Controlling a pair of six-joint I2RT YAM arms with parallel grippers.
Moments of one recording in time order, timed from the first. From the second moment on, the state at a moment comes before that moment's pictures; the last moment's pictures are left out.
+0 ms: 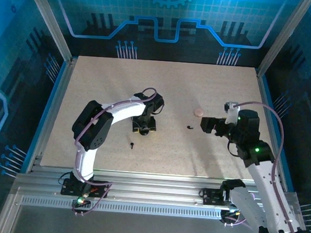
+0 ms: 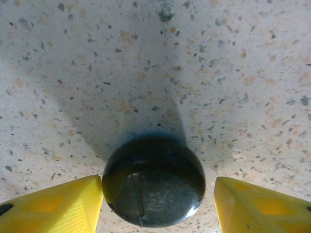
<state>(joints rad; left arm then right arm) -0.61 2.00 1.42 -0.96 -0.03 -0.83 0.16 0.74 0.79 -0.62 -0.25 0.25</state>
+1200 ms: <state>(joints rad) -0.61 1.99 1.39 -0.90 -0.06 -0.72 0.15 0.94 0.81 -0.66 -0.30 0.29</state>
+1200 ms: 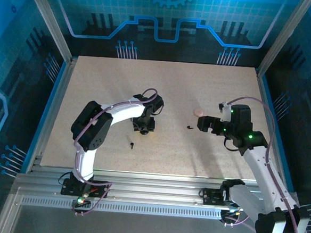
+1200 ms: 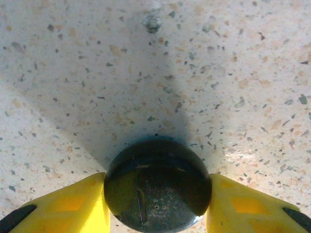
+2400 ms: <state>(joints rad) -0.65 1.53 0.91 -0.26 0.22 -0.13 0.26 1.48 1.03 -0.66 -0.77 0.39</state>
